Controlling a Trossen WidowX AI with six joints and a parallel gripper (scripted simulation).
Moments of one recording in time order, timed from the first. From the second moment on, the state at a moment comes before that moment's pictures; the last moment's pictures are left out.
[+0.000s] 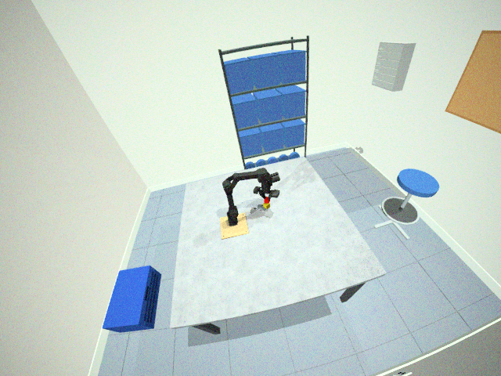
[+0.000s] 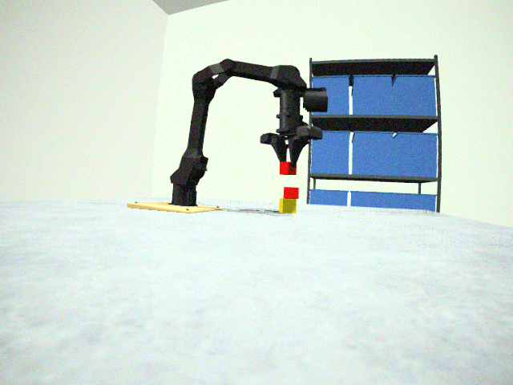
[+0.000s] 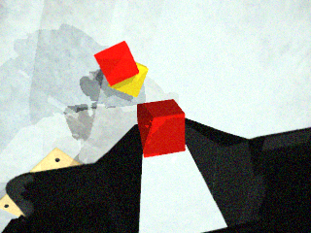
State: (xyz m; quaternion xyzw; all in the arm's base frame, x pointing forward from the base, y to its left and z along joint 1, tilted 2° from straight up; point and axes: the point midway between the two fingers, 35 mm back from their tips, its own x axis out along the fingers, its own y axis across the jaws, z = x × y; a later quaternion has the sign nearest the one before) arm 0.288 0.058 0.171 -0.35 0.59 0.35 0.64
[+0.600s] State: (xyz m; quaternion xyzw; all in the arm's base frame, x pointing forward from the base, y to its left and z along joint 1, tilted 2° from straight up) arm 0.279 0.080 0.157 -0.44 0.53 0.42 0.59
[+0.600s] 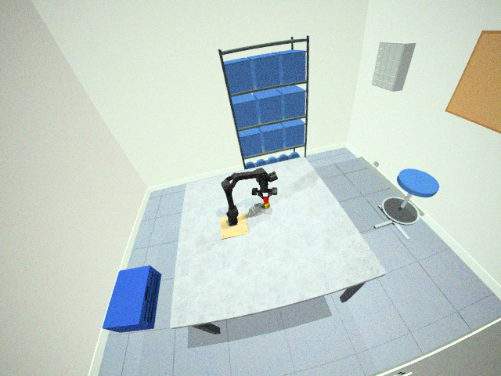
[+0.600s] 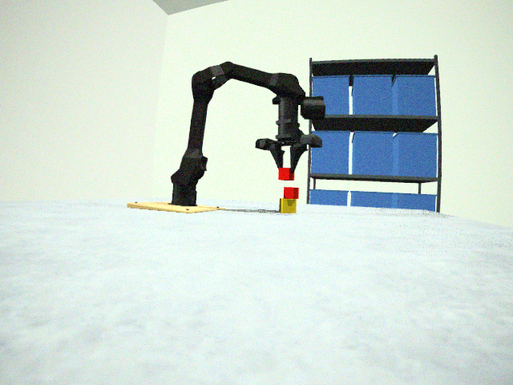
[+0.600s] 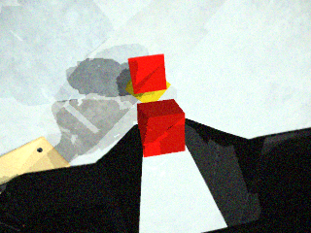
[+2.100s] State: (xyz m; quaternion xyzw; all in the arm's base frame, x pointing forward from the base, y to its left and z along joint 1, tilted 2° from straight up) arm 0.281 0.081 0.110 -0.44 0.54 0.42 0.58
